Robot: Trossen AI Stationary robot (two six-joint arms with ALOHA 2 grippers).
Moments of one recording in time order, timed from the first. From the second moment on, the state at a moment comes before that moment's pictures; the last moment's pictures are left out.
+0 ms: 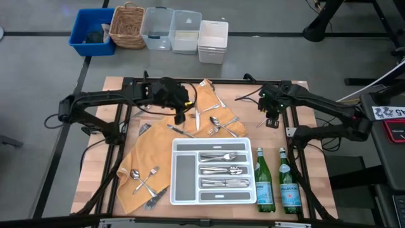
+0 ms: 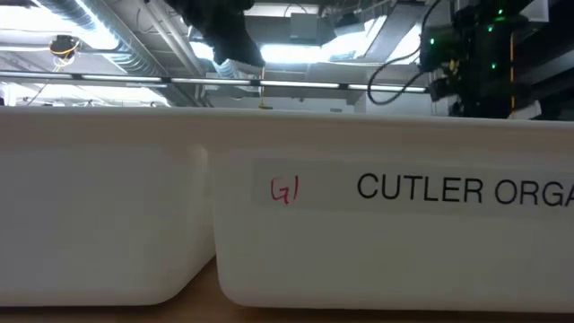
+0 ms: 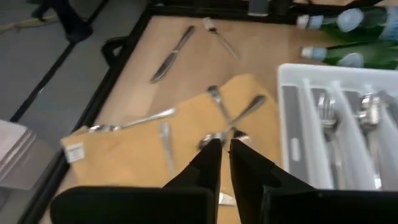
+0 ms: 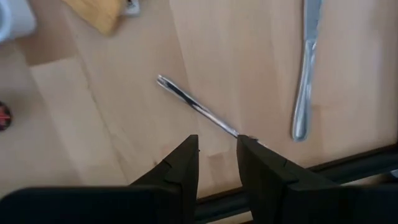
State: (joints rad) left arm 0.26 1.33 1.16 -0.45 0.00 0.09; right arm -0.59 1.14 0.89 -1.15 0.04 -0.38
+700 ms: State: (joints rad) left arm 0.33 1.33 1.04 -0.45 0.00 0.07; right arm -0.61 1.37 0.77 -1.04 0.10 -0.72
